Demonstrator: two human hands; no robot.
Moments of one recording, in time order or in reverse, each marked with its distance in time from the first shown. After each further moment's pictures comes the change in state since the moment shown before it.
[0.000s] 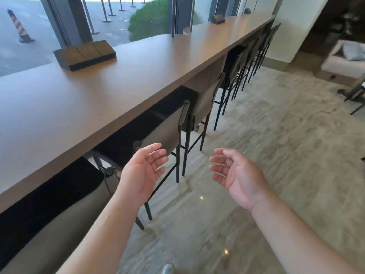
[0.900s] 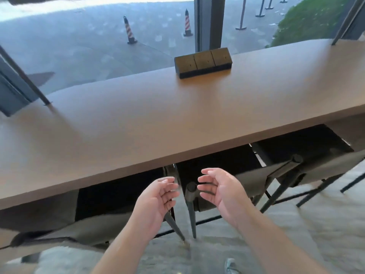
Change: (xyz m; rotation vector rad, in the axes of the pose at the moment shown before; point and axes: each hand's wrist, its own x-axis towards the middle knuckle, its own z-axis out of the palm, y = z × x) left_hand 0.097 0.028 -0.016 -0.129 0.739 0.154; right_hand 0.251 0.031 0.149 -0.358 -0.585 0.394
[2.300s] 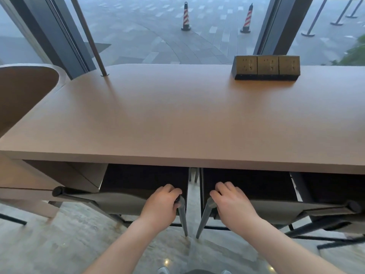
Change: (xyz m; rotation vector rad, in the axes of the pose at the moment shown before) left_hand 0.044 -0.044 -0.092 1.453 0.120 0.586; right_hand 0.062 0.040 0.009 -1.956 -0.453 -0.879
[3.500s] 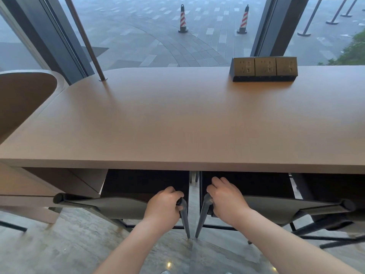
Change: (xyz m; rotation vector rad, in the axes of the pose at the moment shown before) left_hand 0.012 0.006 -0.003 0.018 -0.032 -0.098; right_hand 0.033 -0.001 0.003 0.103 0.063 -0.019
